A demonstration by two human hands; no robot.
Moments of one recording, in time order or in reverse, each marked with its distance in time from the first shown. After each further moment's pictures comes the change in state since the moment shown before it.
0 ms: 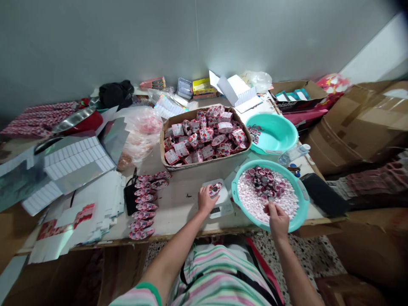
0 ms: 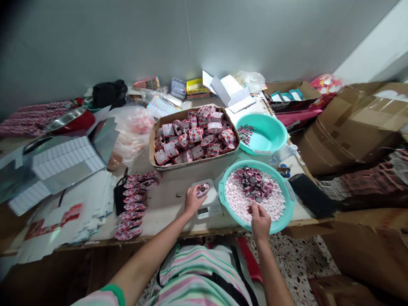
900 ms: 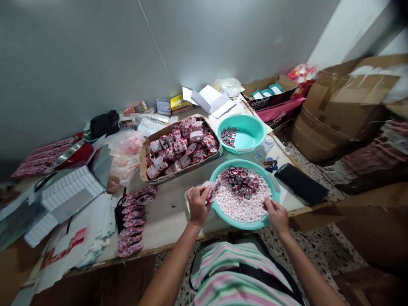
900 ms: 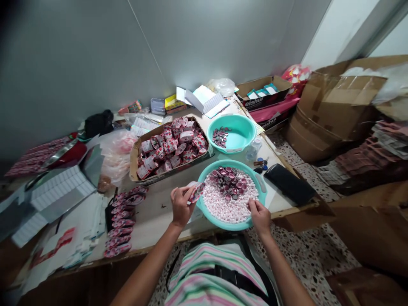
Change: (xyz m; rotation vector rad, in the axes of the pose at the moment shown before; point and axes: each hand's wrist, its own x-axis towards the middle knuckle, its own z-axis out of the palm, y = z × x) left_hand -0.011 0.140 -0.017 0.253 0.137 0.435; right_hand 0.075 0.037 -0.090 -0.001 -0.097 0.014
